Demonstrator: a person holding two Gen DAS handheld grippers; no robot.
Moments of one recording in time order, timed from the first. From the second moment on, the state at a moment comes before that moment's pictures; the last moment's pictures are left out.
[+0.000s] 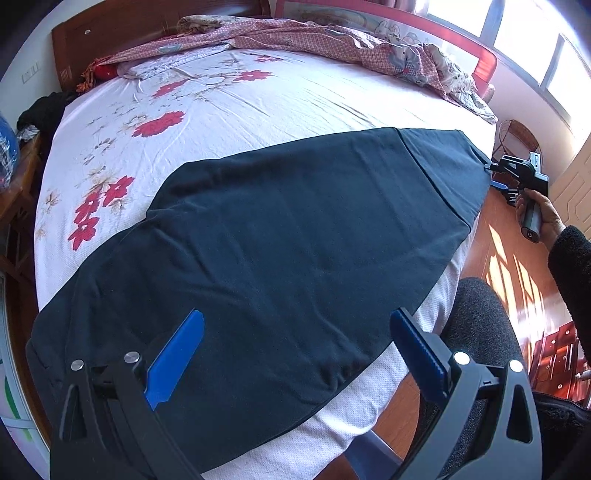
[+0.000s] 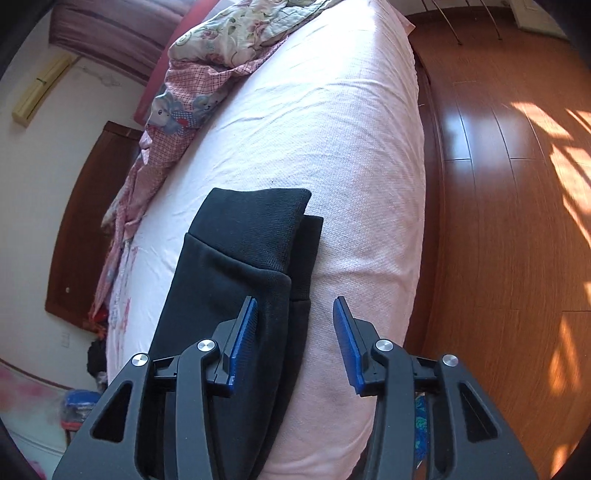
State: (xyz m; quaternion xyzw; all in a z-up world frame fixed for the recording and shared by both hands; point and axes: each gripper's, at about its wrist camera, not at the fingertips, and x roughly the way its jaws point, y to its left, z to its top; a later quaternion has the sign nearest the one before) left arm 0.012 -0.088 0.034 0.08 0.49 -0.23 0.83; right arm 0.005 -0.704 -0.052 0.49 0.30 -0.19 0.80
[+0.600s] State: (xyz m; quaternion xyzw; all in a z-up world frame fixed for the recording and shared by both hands) left arm 0.024 0.014 0.075 0.02 0.44 -0.11 0.89; right arm 0.054 -0.593 0.069 0.21 0.34 -0.18 0.90
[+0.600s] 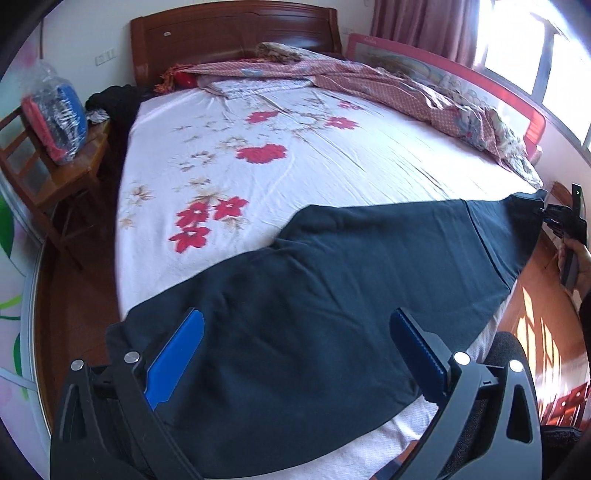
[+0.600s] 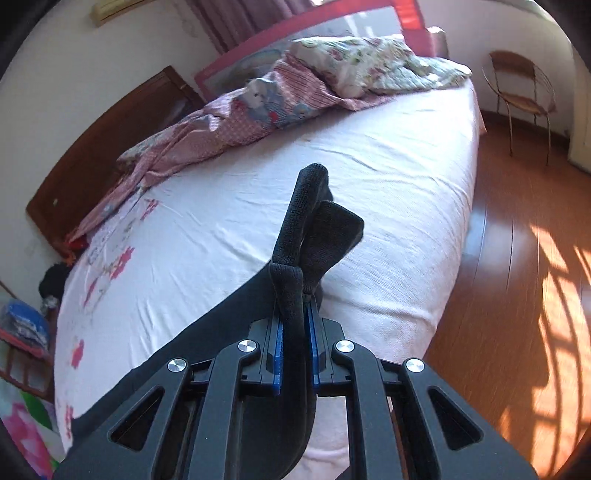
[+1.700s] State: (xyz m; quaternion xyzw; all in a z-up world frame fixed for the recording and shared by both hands) left arm -0.009 0.139 0.059 -0.09 0.41 -0.02 0.91; right arm -0.057 -0.182 -0.020 -0.48 0.32 0.09 0.81
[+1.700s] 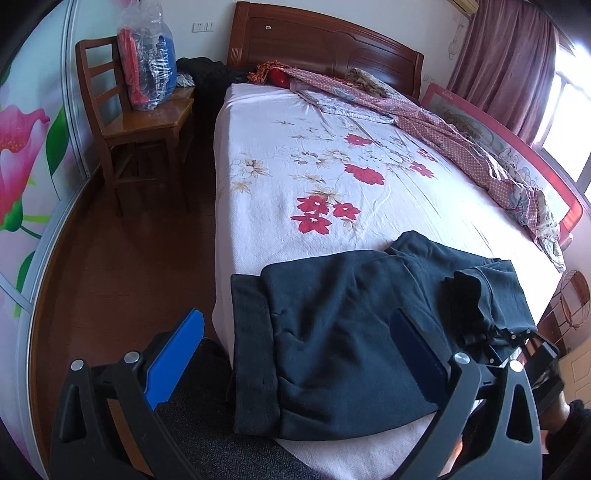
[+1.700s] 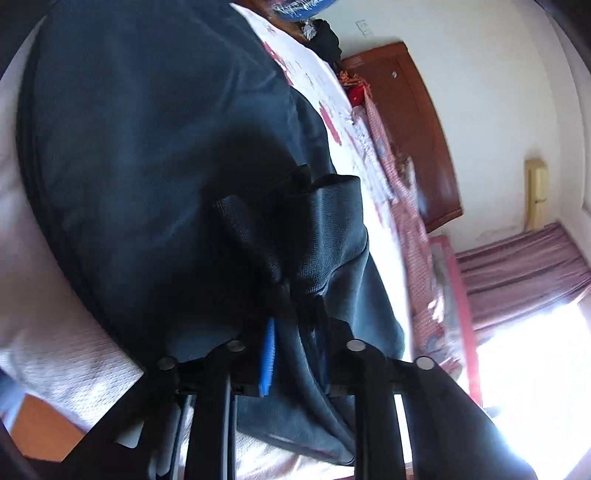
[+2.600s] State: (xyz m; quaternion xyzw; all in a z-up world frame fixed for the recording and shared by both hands) left arm 0.038 0.212 0.013 -0.09 0.45 -0.17 0.87; right arm 0.005 -0.212 0.043 -0.20 0.39 0.05 0.90
